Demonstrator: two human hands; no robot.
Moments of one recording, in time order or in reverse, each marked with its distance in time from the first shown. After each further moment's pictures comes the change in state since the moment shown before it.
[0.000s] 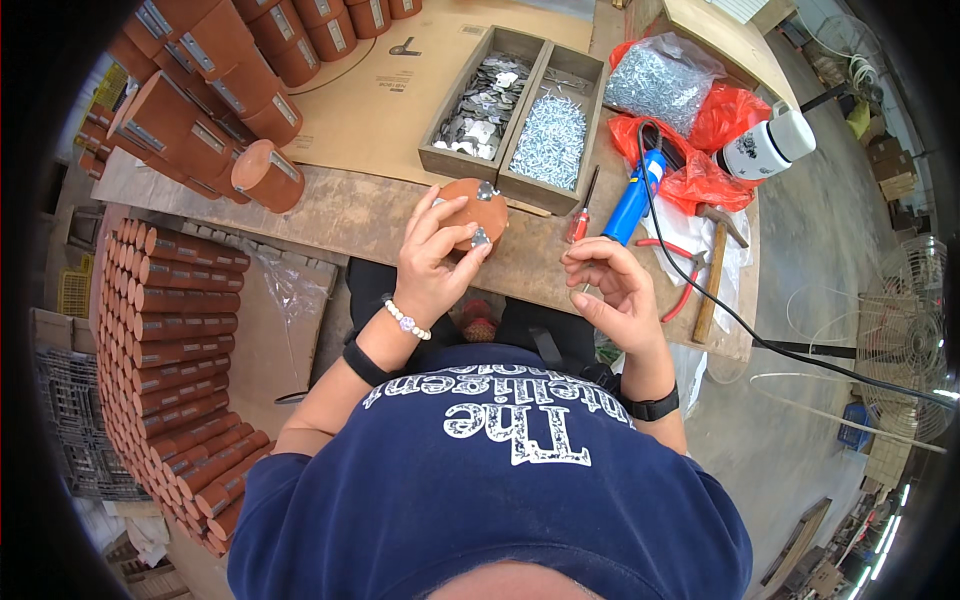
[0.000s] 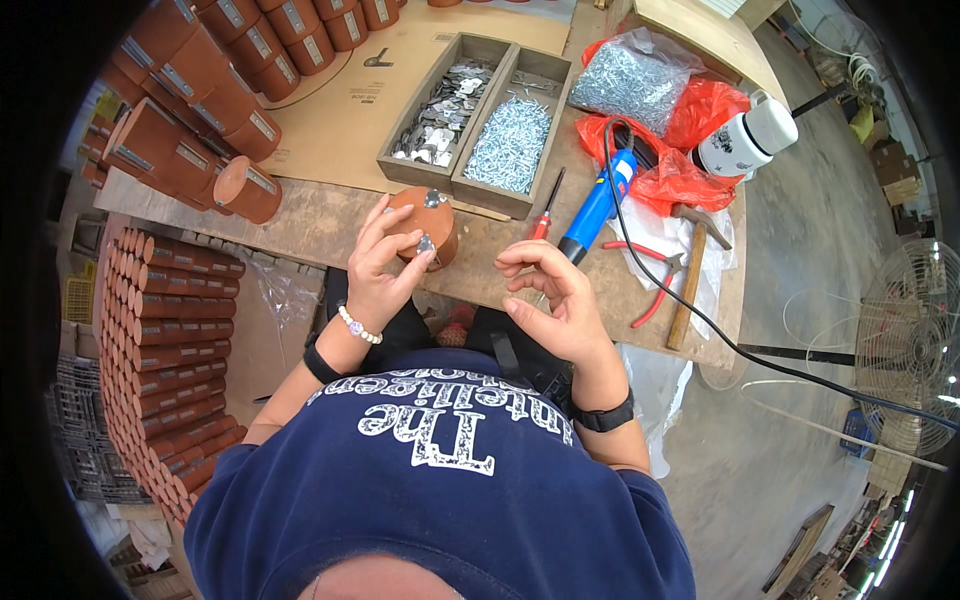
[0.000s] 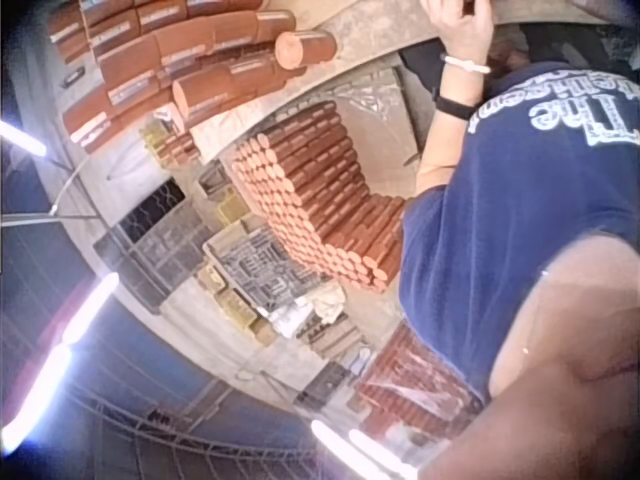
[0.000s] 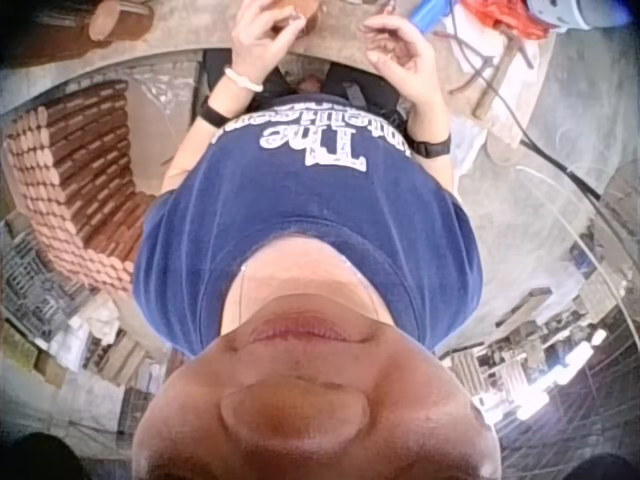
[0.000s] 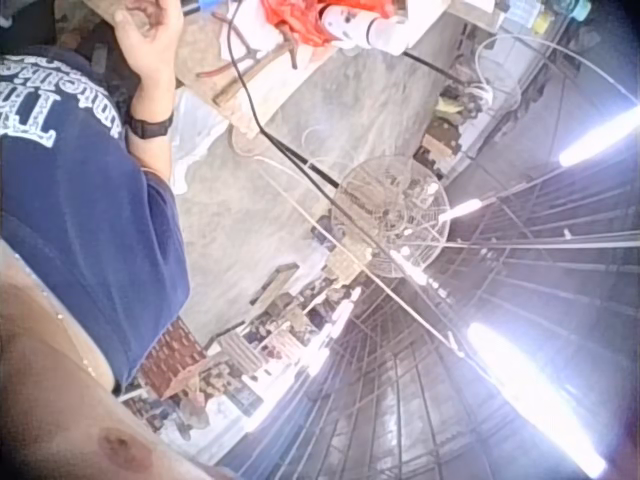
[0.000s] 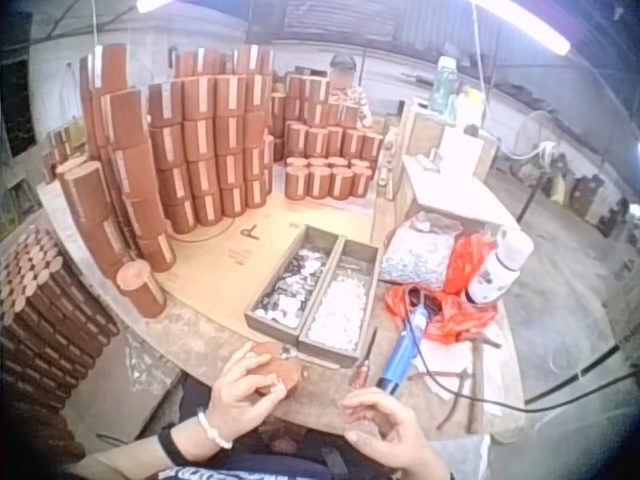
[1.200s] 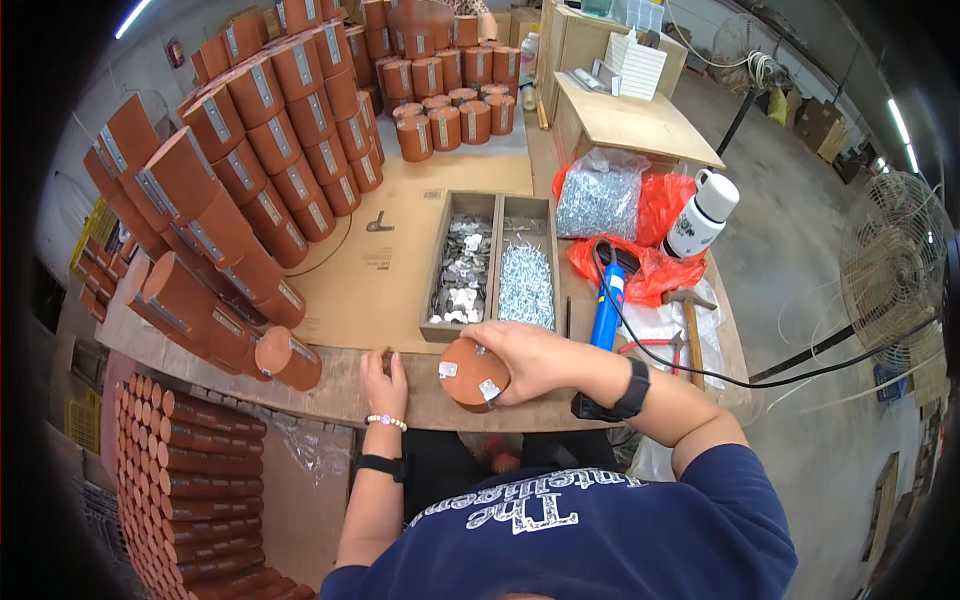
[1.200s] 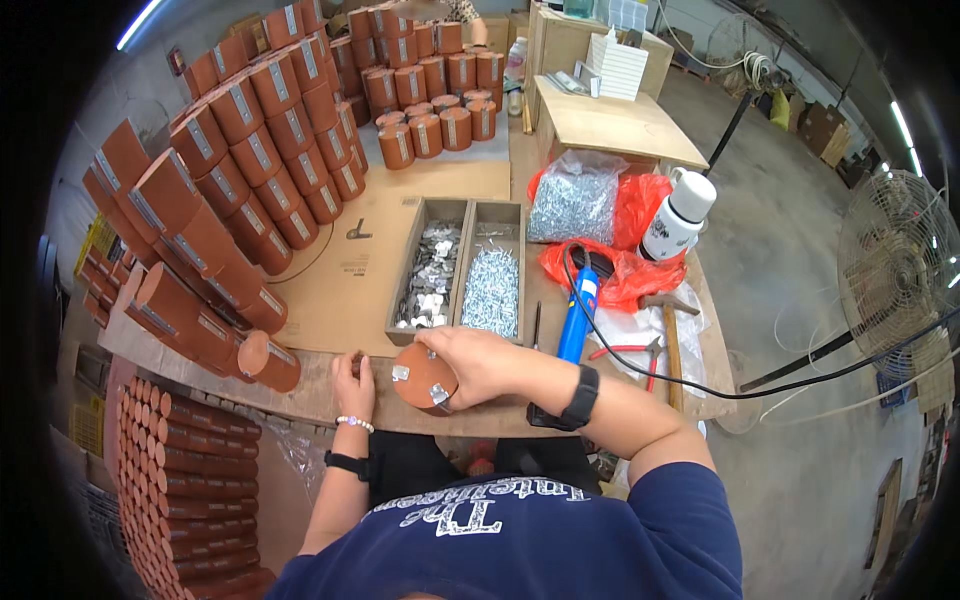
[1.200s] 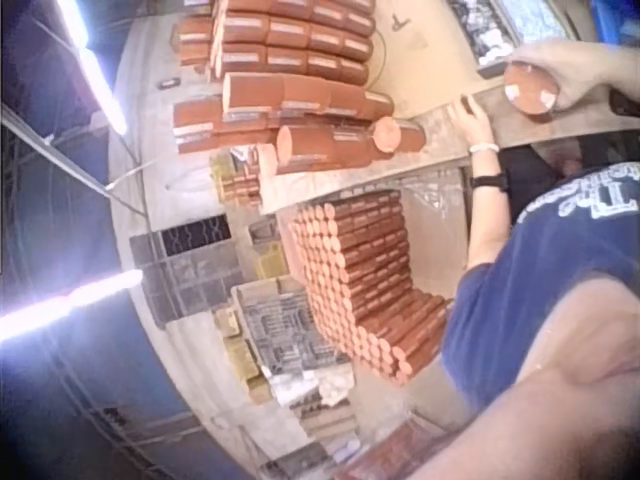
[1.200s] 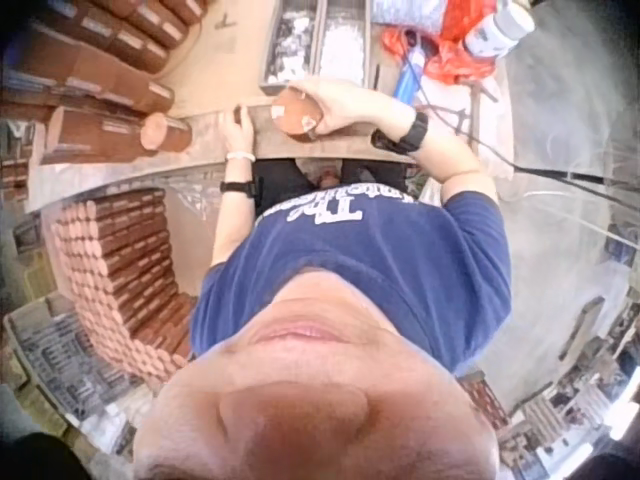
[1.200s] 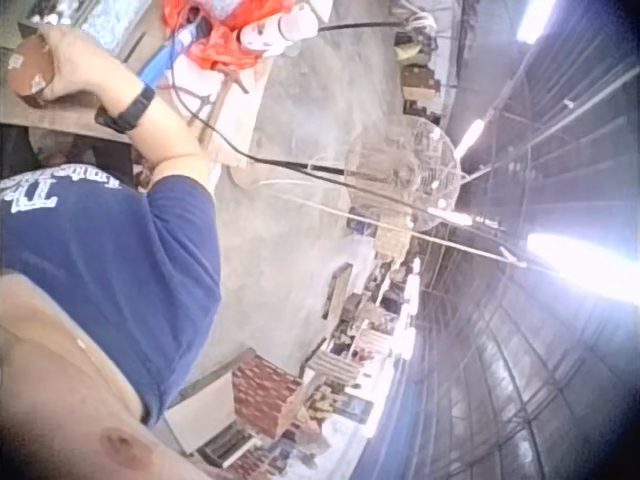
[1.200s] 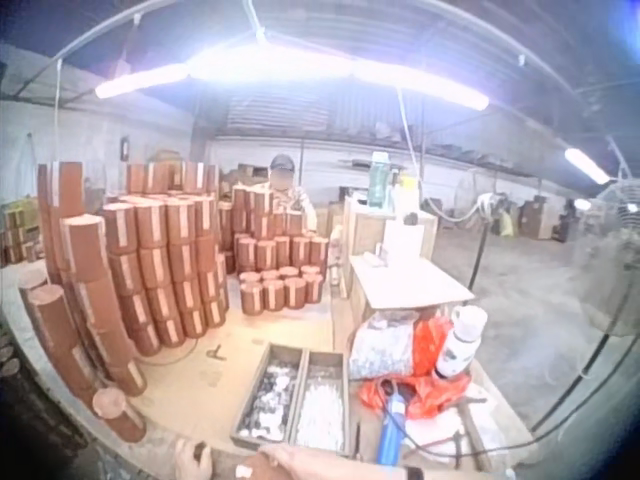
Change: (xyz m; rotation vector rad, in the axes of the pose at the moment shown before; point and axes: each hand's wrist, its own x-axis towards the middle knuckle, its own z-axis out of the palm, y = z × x) left_hand 0.003 -0.122 -0.016 0.192 0.091 -0.394; right_hand 0.115 -0.009 0.029 -0.955 -0.427 -0.118
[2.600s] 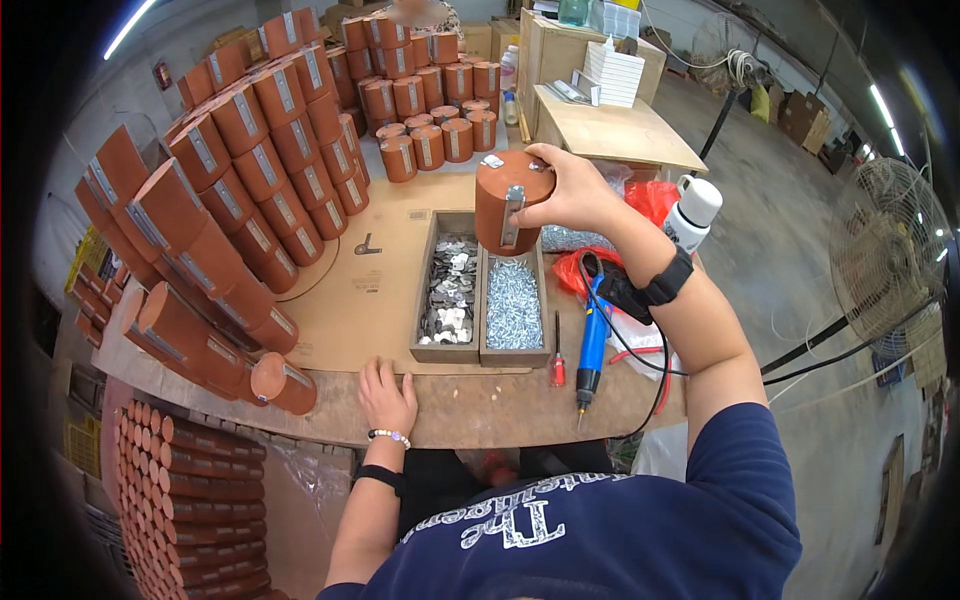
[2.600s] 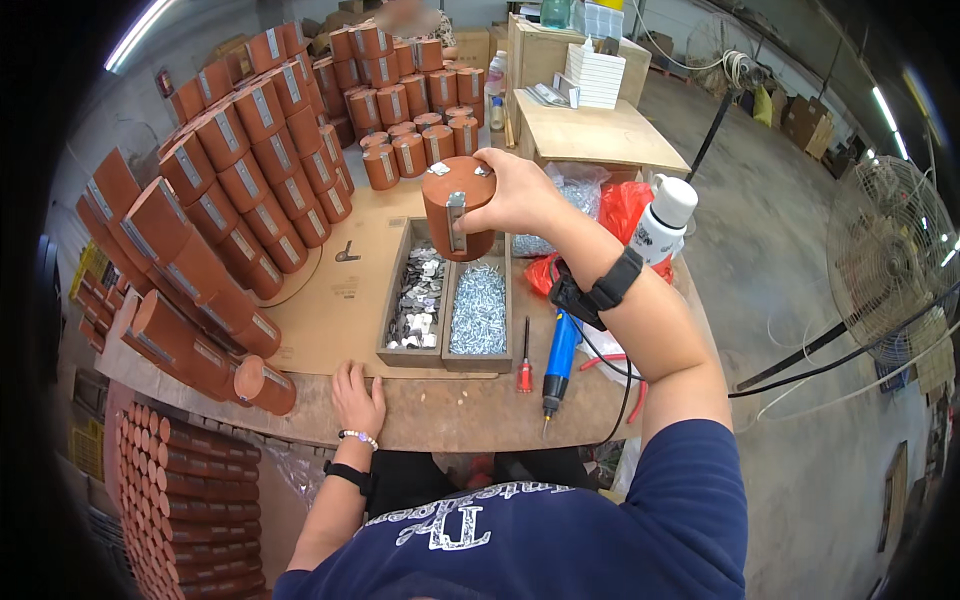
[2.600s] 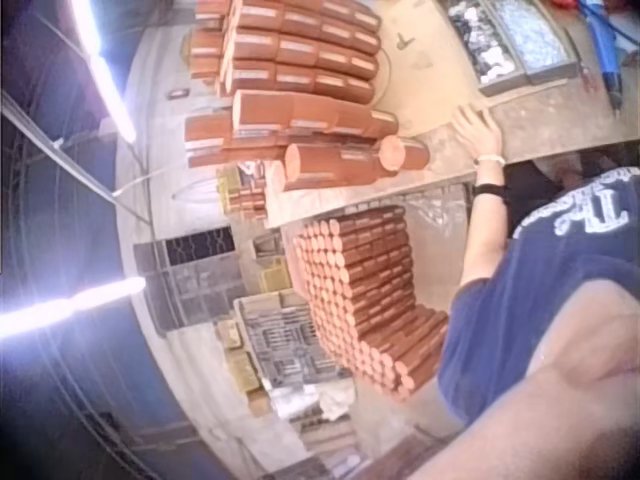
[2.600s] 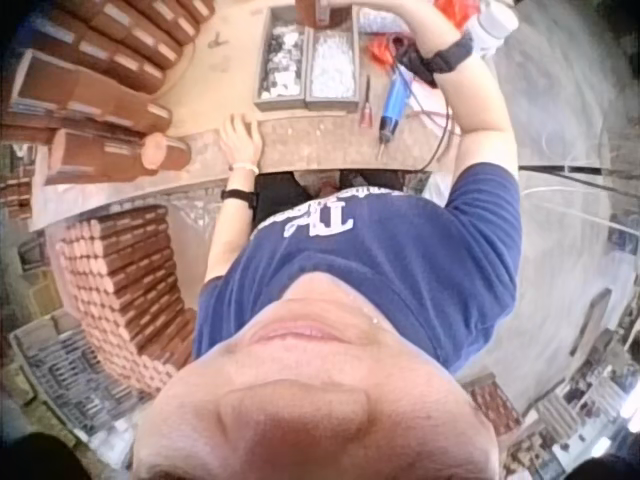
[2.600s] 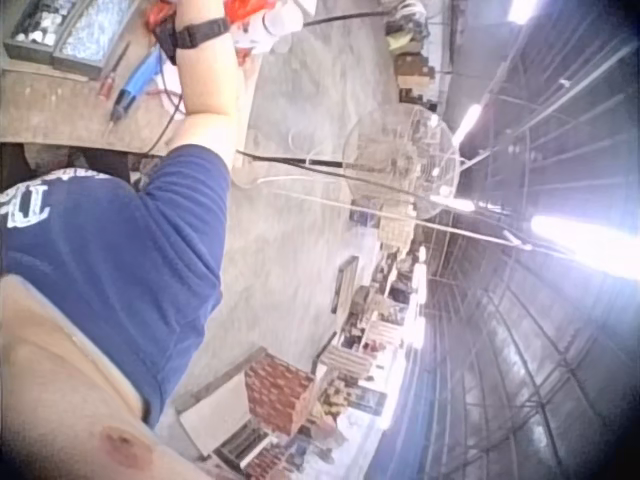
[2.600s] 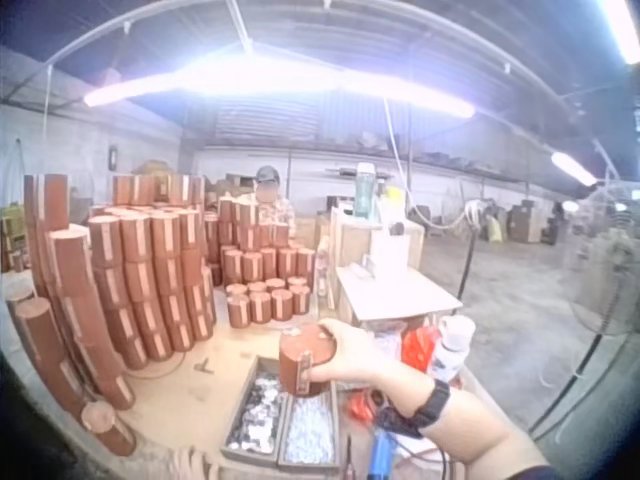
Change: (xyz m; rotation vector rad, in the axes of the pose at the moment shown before) left_hand 0.002 0.011 0.006 0.412 -0.071 0.261; right_hand 0.035 0.031 -0.155 -0.100 0.508 0.356
